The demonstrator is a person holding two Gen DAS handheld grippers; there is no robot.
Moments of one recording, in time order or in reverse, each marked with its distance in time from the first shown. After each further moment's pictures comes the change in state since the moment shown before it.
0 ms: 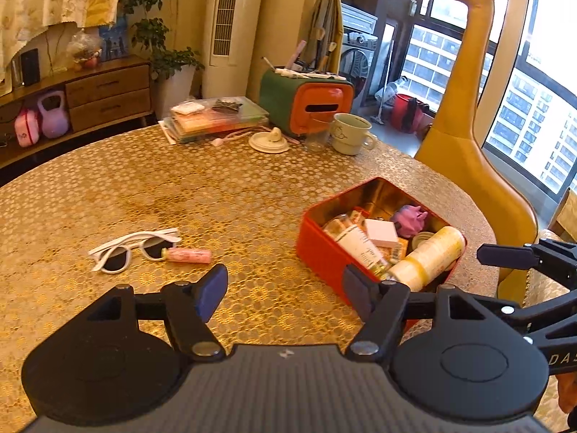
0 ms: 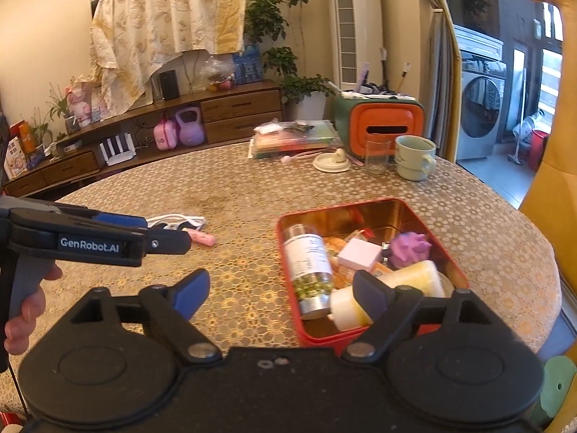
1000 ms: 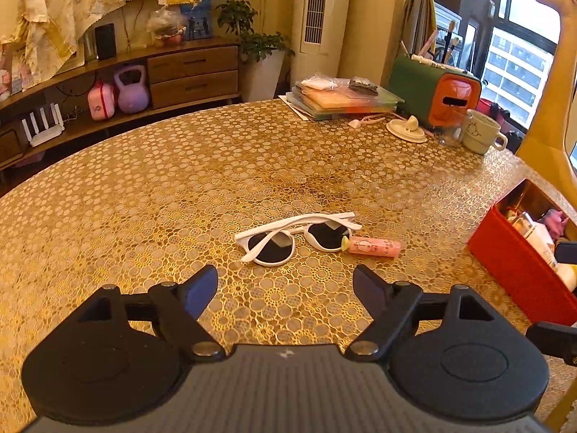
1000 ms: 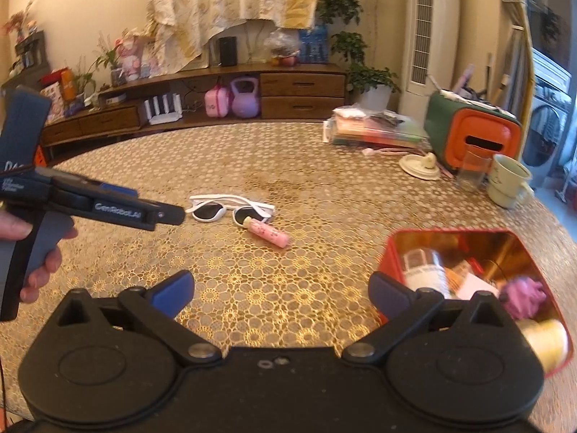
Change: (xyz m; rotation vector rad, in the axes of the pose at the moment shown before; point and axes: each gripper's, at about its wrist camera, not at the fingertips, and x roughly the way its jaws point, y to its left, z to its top) left arm 0.046 0.143 -0.016 -0.081 0.024 0.224; right arm 0.095 0.079 0.011 -0.189 0.066 0.109
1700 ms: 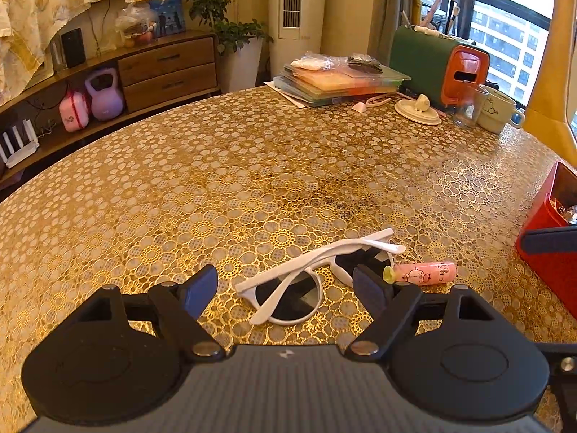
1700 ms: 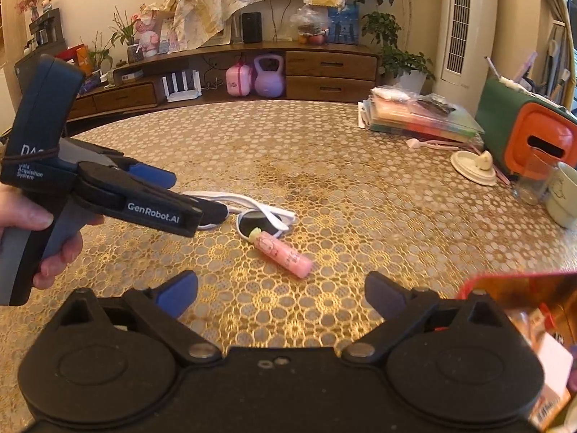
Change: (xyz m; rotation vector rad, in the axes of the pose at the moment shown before) left arm 0.081 0.015 0.026 0.098 0.029 -0.039; right arm 0.092 0.002 0.023 -0.045 0.062 0.080
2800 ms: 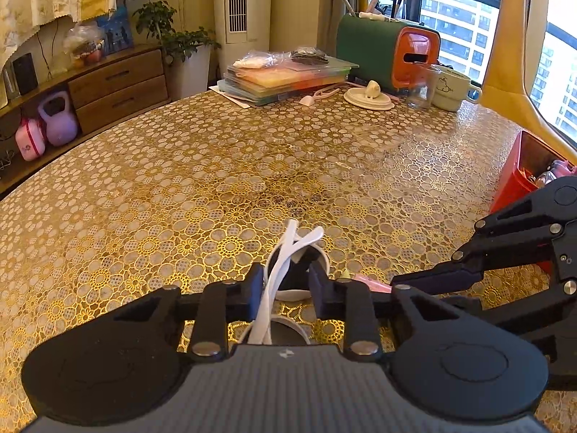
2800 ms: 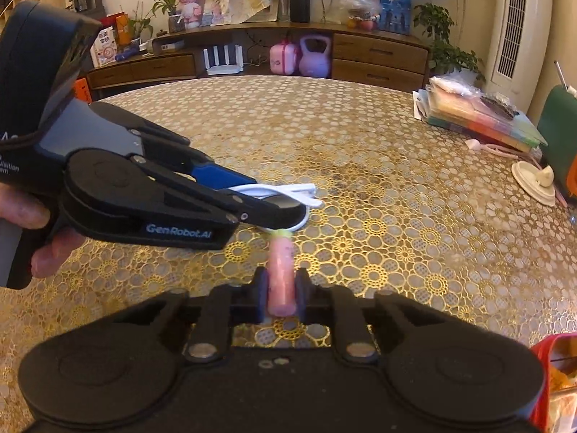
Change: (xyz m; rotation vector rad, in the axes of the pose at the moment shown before) left arm 0.012 -0.018 -0.004 0.117 -0.011 -0.115; right arm 0.039 0.014 0.002 -0.124 0.053 0.097
